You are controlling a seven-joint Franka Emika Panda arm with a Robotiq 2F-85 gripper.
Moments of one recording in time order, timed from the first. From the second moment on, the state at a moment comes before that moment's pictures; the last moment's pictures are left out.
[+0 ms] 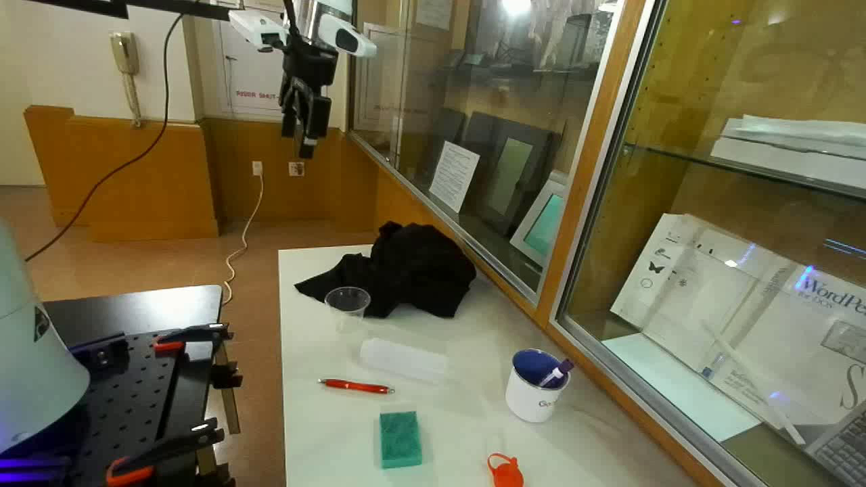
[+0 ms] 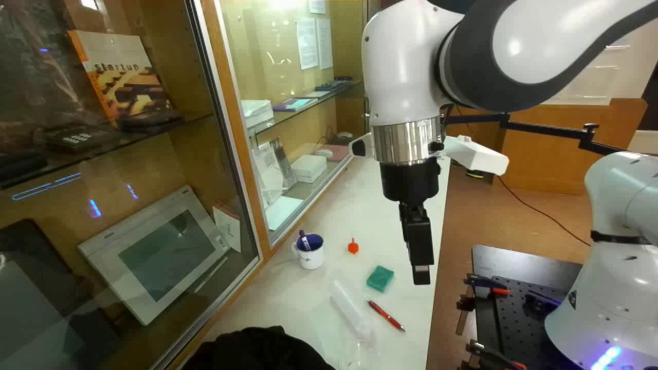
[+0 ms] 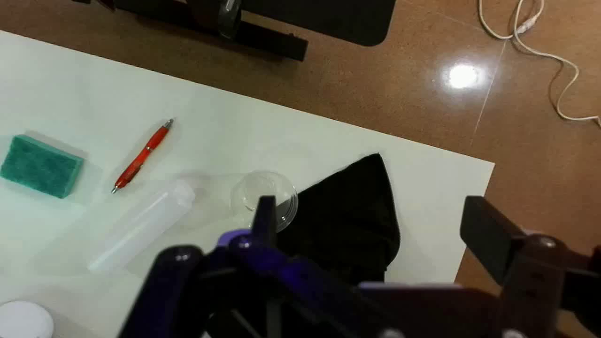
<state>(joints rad) 0.23 -0.41 0.11 -2.46 0.26 1.94 -0.02</state>
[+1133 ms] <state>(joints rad) 0.09 -0.30 0.11 -2.48 0.16 2.29 0.16</state>
